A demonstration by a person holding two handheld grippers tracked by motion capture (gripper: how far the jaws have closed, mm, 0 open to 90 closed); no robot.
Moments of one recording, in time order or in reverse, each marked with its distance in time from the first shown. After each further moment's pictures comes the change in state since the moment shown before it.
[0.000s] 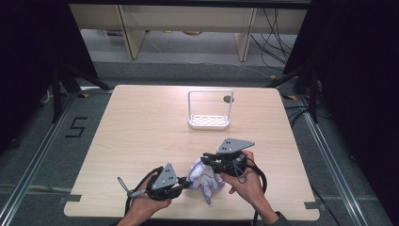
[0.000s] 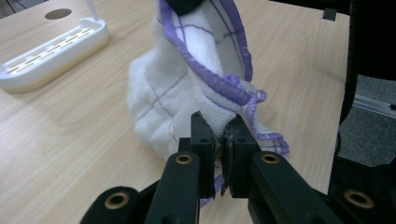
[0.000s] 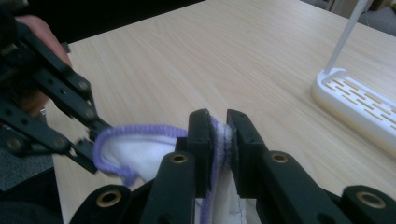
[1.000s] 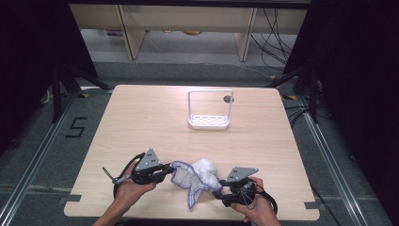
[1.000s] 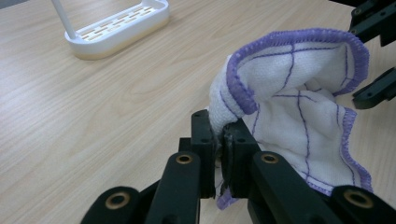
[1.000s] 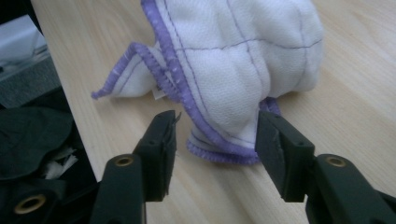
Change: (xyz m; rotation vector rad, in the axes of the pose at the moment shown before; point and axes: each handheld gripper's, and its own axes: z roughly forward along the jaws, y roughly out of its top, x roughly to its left) left arm 0.051 -0.015 -0.012 0.031 0.072 -0.092; right arm 0.015 -0.086 -0.004 0.227 0.010 0.036
